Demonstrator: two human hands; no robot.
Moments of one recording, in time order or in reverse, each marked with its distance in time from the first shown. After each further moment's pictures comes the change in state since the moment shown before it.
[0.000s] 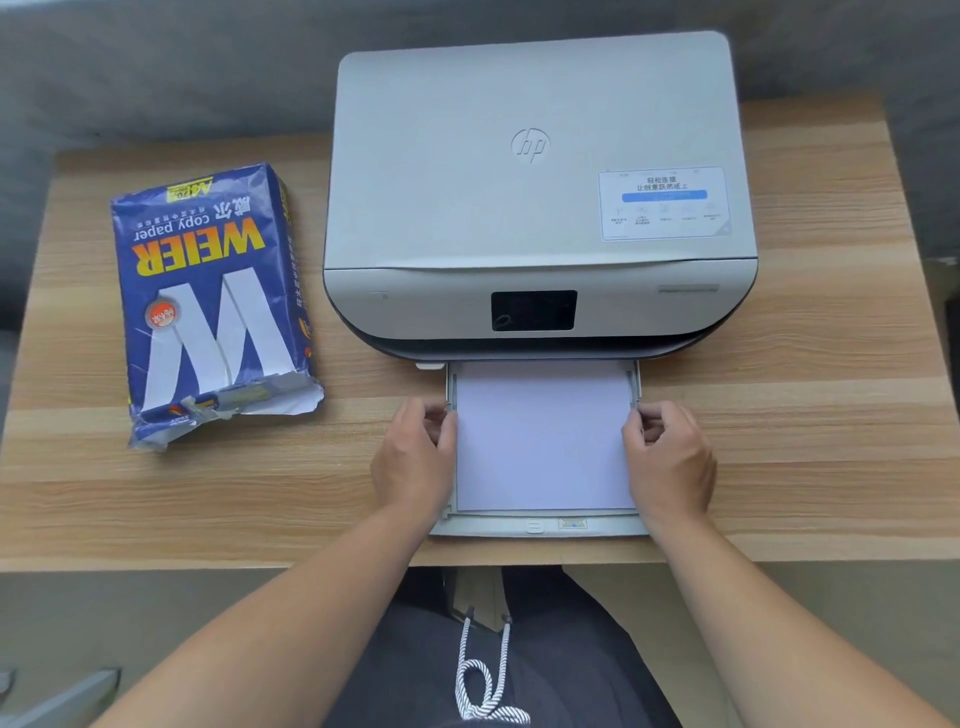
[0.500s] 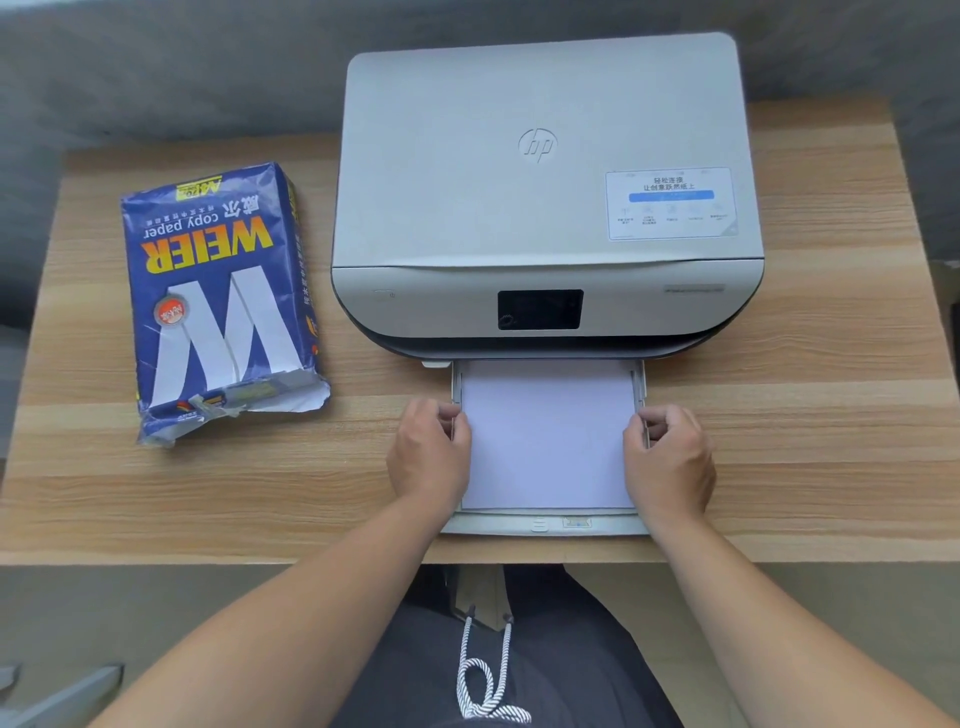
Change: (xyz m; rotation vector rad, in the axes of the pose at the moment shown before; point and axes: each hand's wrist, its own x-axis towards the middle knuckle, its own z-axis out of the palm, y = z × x) left_hand -0.001 0.010 0.003 0.002 -0.021 -0.058; right_hand -0.005 -0.005 0.002 0.038 -0.035 0.090
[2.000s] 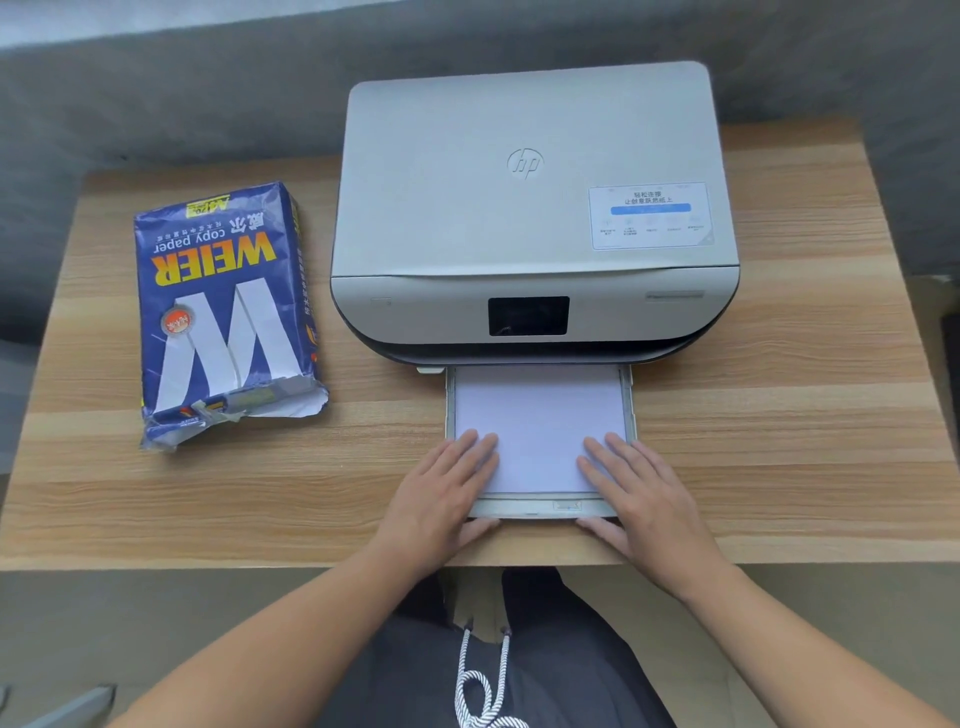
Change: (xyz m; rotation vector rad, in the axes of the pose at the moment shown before) left_hand -0.025 -0.048 -0.006 0.698 -0.175 1.067; right_hand -0.020 0.058 -0.021 -0.557 -0.284 -1.033
